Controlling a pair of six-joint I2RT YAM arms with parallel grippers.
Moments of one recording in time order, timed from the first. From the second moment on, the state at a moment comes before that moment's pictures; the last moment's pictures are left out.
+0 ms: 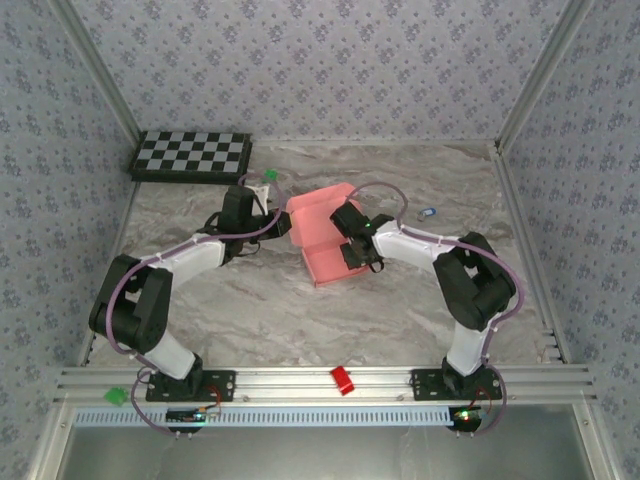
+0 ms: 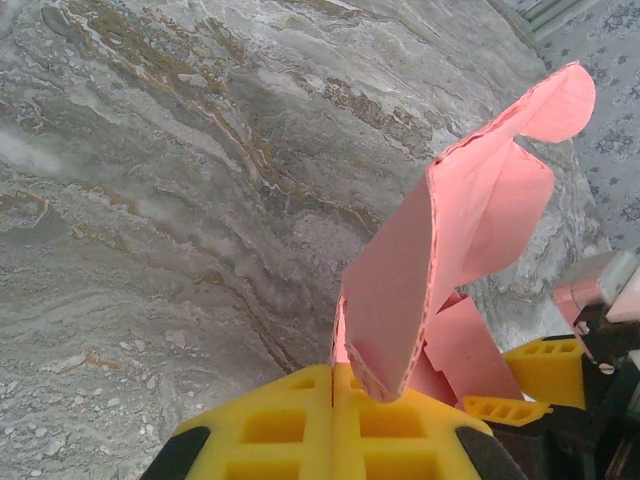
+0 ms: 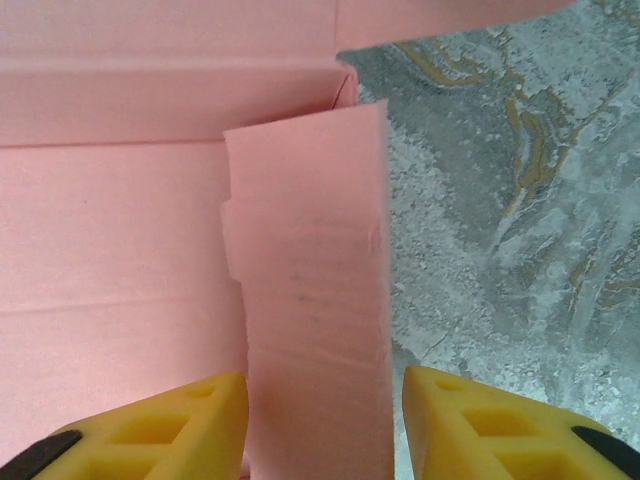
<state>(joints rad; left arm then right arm) -0.41 1.57 0.87 0.10 0.37 -0.57 0.66 1.80 1.17 -0.63 0.23 0.31</state>
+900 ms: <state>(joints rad) -0.42 1.57 0.87 0.11 0.38 -0.56 0.58 1.80 1.13 -0.45 0.13 0.38</state>
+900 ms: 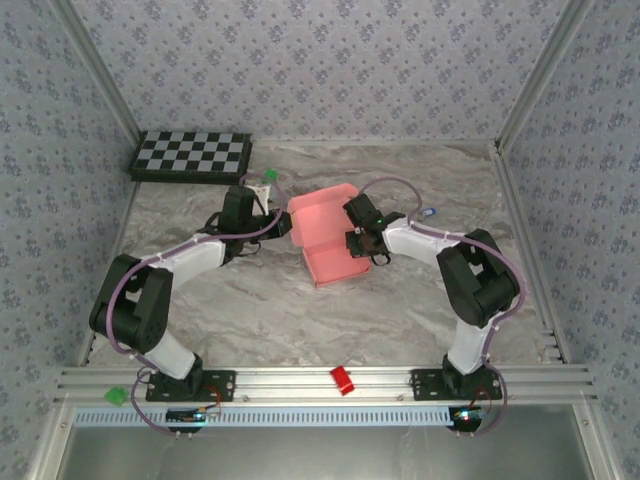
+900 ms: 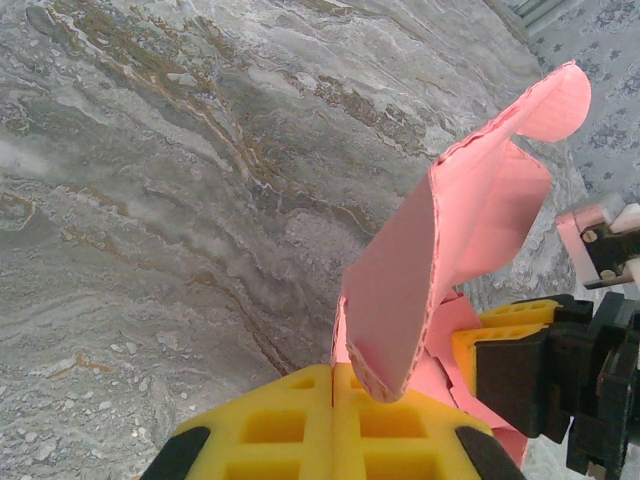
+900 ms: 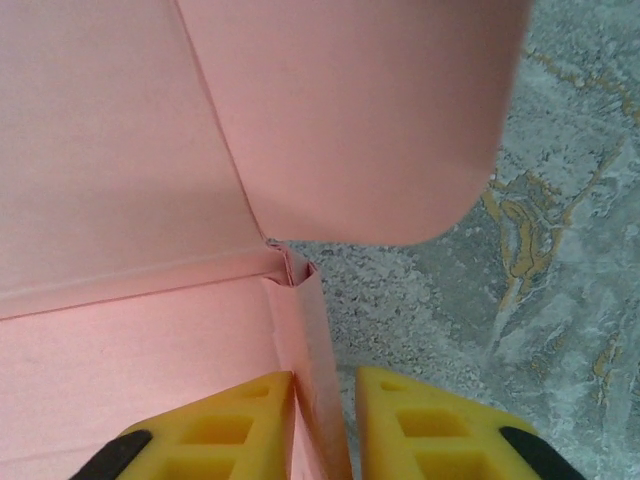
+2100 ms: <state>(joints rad) -0.42 1.61 0.89 0.13 0.40 -0.55 0.62 1.90 1.20 -0.56 0.26 0.34</state>
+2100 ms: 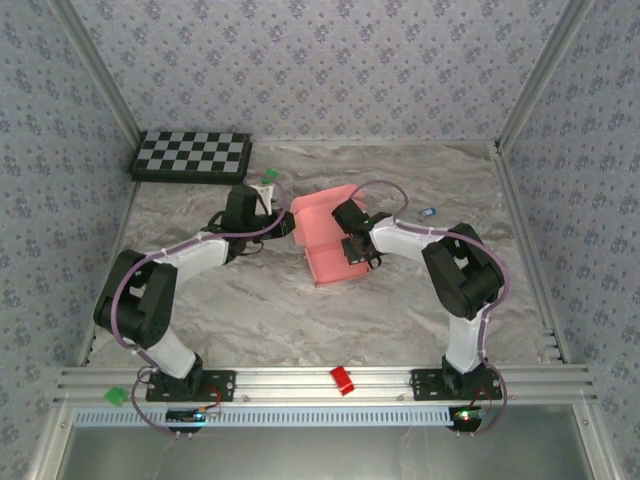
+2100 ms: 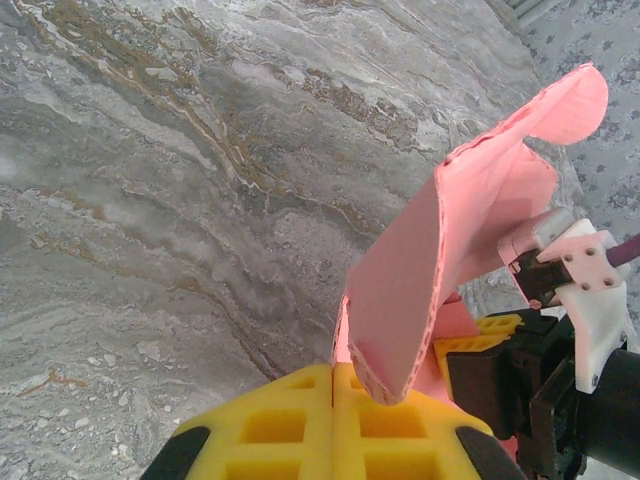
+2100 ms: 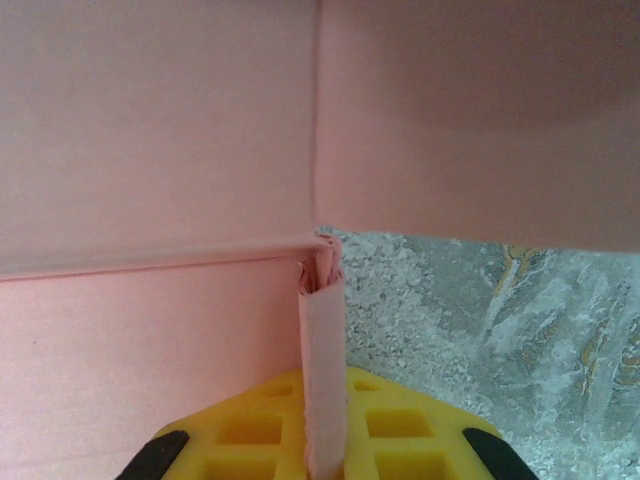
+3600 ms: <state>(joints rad) -0.43 1.66 0.96 0.12 0.46 -0.54 0.62 1.84 1.20 -0.60 0.24 0.40</state>
